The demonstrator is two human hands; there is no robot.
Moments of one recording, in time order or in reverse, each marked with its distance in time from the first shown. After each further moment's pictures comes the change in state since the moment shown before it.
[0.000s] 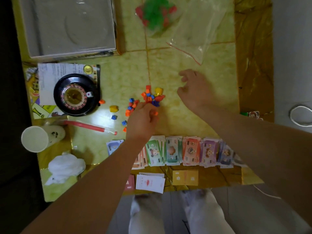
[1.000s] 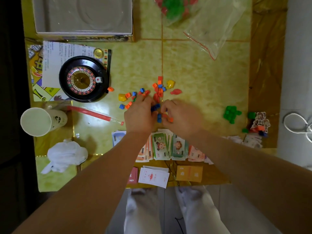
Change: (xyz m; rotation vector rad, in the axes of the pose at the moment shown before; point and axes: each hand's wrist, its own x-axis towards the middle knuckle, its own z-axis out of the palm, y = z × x) left_hand -0.007 -0.027 -0.009 0.238 0.085 -0.076; right_hand -0.075 -0.041 0.045 -0.297 -0.266 -0.331
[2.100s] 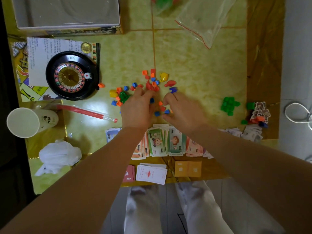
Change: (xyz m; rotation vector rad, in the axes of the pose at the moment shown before) left_hand 0.007 -0.001 0.017 0.091 0.091 0.199; right_hand -0.007 0.021 0.010 -0.075 0.020 0.033
